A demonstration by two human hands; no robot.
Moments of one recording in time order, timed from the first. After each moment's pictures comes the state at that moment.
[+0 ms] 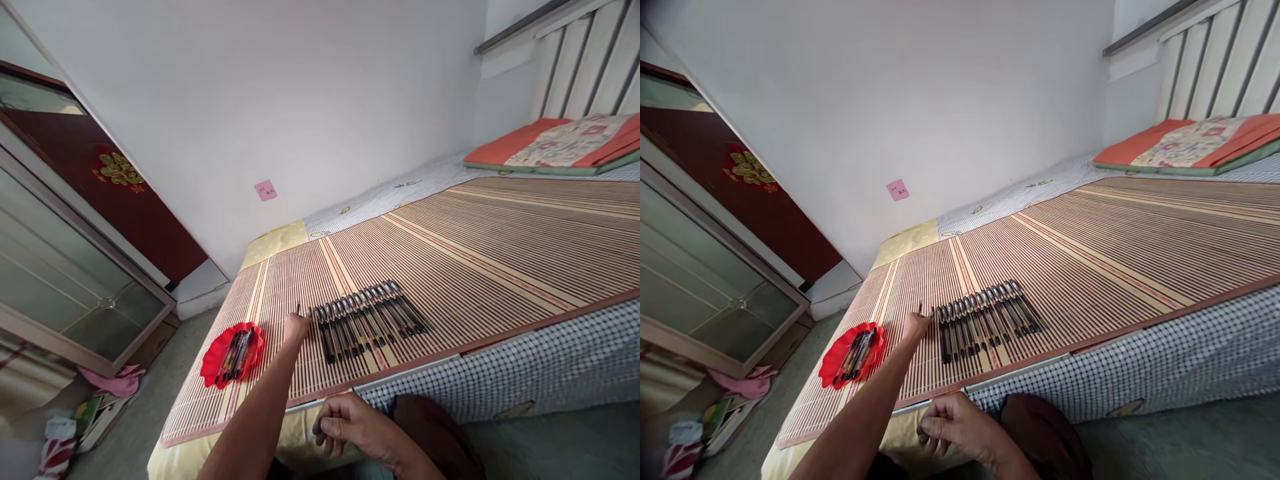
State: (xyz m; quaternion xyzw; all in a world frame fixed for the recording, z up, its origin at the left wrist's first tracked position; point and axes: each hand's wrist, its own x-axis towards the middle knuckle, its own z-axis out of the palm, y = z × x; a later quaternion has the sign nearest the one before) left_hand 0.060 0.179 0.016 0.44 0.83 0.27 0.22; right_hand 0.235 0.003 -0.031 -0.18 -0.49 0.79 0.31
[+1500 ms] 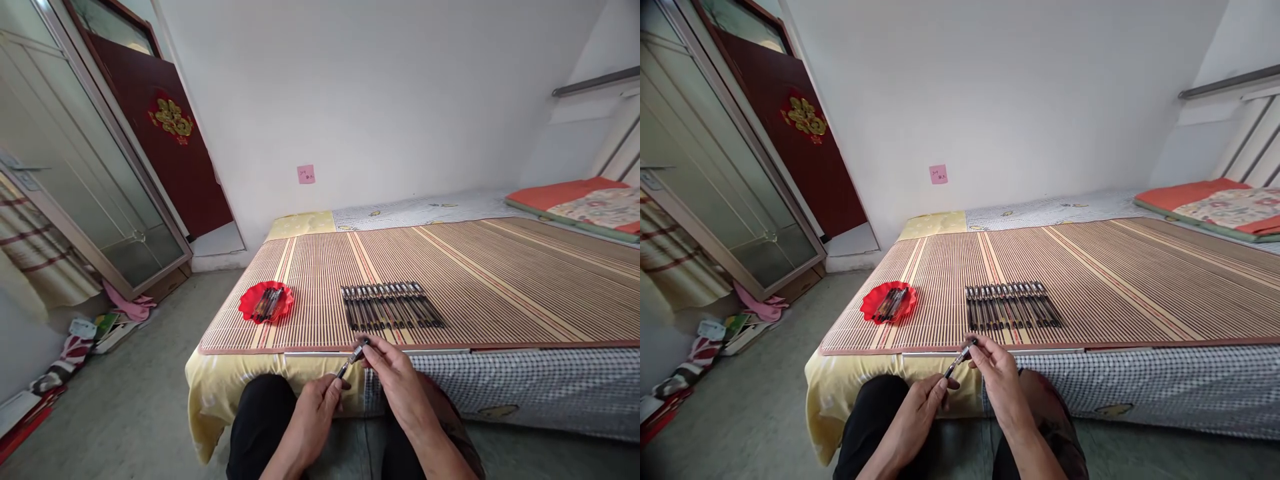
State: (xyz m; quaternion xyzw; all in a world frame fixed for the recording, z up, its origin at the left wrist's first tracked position) left_hand 0.079 -0.117 0.029 0.58 0.59 0.40 0.41; right_hand 0.246 -0.041 0.027 -0.36 -0.47 0.60 0.54
